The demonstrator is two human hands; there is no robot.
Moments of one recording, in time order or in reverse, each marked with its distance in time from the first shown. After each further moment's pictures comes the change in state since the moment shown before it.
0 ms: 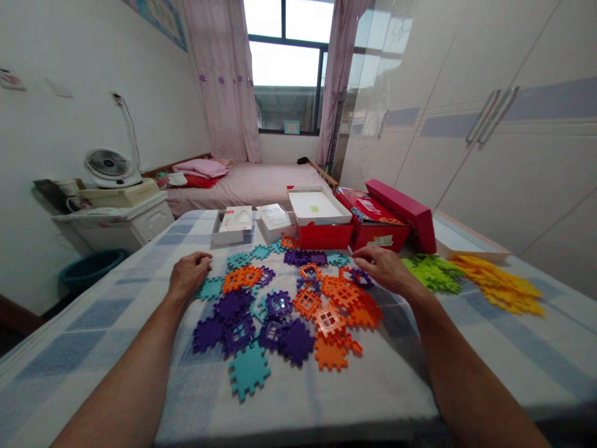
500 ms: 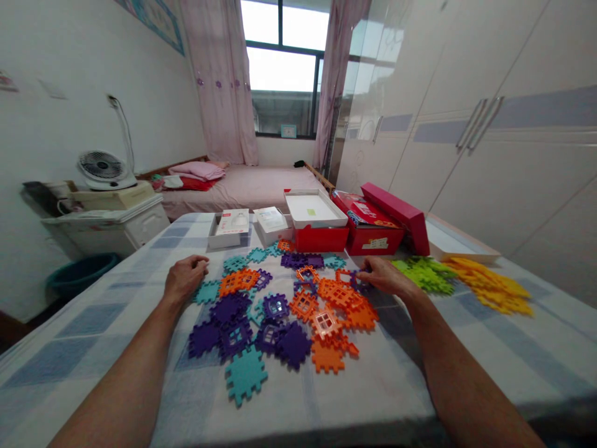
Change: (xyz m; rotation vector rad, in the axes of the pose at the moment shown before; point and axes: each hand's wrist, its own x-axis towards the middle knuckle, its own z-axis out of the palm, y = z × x) left_hand 0.002 -0.003 0.001 0.003 -0.008 -0.016; right_hand 0.004 0.033 0.017 -0.029 -0.053 0.215
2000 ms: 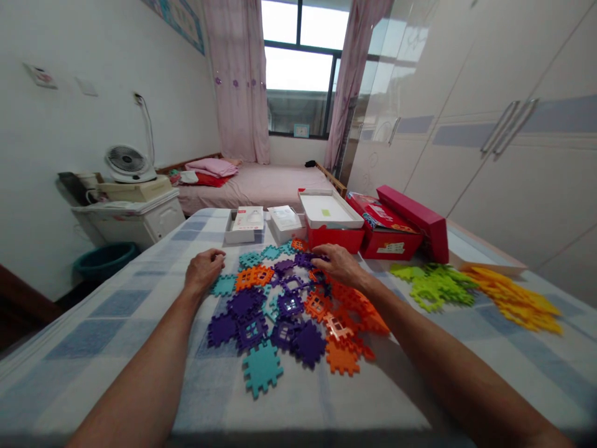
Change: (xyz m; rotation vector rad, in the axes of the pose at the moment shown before) left_hand -0.002 0.002 0.000 0.003 0.001 0.029; right_hand 0.027 -0.123 0.026 0.100 0.031 -0.463
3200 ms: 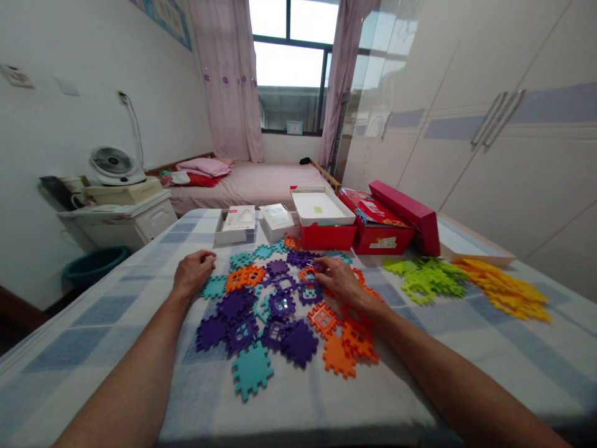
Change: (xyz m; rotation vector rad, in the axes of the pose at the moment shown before) left_hand 0.002 0.001 0.000 0.050 0.003 -0.016; right_hand -0.035 0.018 0.023 0.012 0.056 0.206
